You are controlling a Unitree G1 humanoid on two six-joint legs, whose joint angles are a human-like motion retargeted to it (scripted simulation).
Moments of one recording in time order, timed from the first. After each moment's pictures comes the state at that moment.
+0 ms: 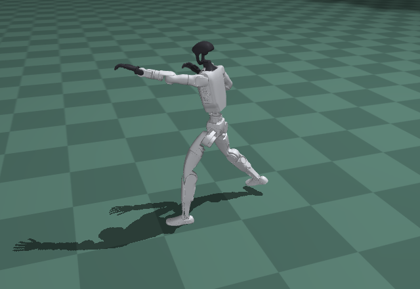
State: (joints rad) left arm -1.79 0.87 -1.19 1.44 0.36 -0.04 0.19; right arm 0.05 -0.69 -0.05 -0.77 -0.14 -0.22 -0.26; waist -0.09 -0.02 0.21; left_leg -0.35 0.41 0.38 0.32 0.01 -0.22; right_leg 0.21 -0.40 -0.07 0.48 -0.25 0.07
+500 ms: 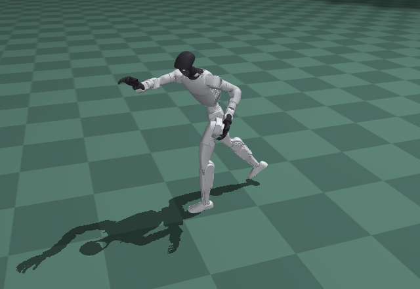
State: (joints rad) left arm 0.35 0.35 0.05 -0.21 -1.12 -0.32 0.11; right arm -1.83 -0.96 0.85 0.58 0.01 0.07 -0.65; waist 0.81 -0.25 0.50; left_leg -0.53 0.07 0.36 0.19 -0.08 -0.11; right_leg 0.24 -0.28 -0.16 0.13 0.13 0.17
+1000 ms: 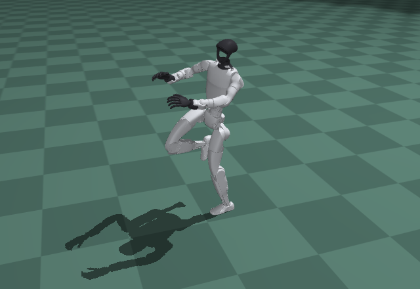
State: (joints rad) left arm -1.04 0.39 -0.81 0.73 0.23 -0.05 0.37; right arm -0.22 -0.88 0.21 0.06 0.07 -0.29 -0.49; waist 0.04 0.09 0.02; left_leg -0.10 0.22 -0.37 0.37 -0.29 -0.10; right_leg -0.97 0.04 -0.29 2.33 -0.15 0.07
